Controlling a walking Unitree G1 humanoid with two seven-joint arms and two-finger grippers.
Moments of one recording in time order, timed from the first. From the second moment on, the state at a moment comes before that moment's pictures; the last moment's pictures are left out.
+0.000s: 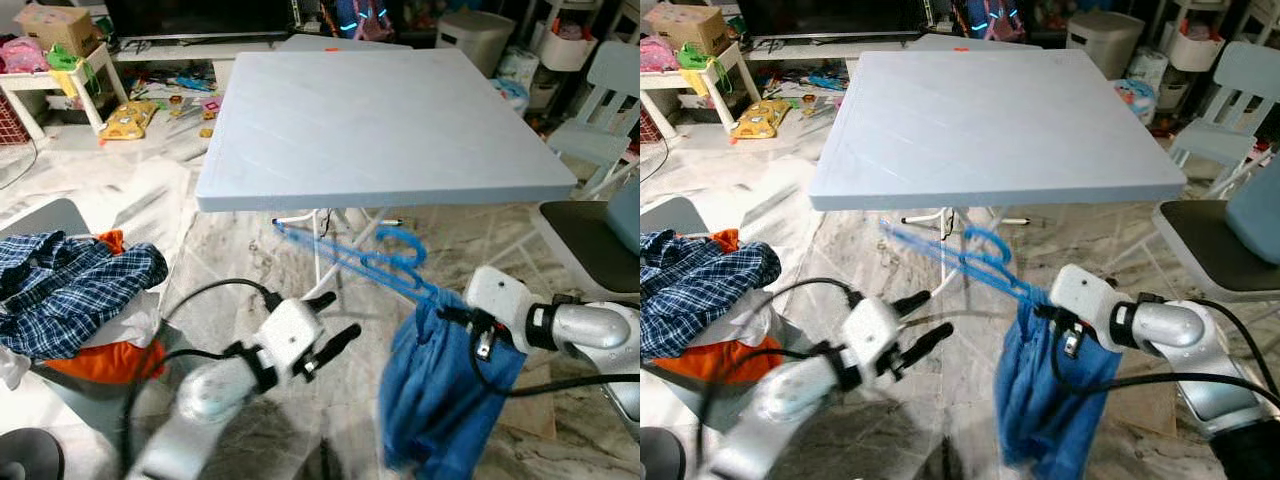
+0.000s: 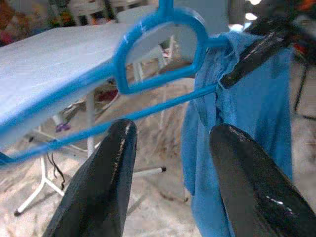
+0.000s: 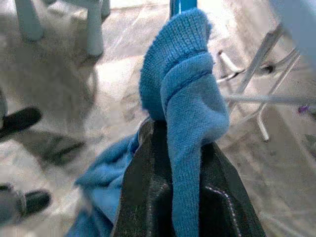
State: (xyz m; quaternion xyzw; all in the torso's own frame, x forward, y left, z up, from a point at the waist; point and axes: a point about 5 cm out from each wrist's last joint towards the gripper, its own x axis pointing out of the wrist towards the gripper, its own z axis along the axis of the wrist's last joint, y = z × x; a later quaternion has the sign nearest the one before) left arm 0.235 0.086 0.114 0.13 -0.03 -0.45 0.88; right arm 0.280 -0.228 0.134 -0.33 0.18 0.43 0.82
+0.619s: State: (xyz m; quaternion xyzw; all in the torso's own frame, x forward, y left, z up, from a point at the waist) left arm 0.230 0.105 0.121 0.13 0.00 -0.50 0.86; right arm 0.263 -0.255 0.131 -0.37 0.22 0.53 0.73
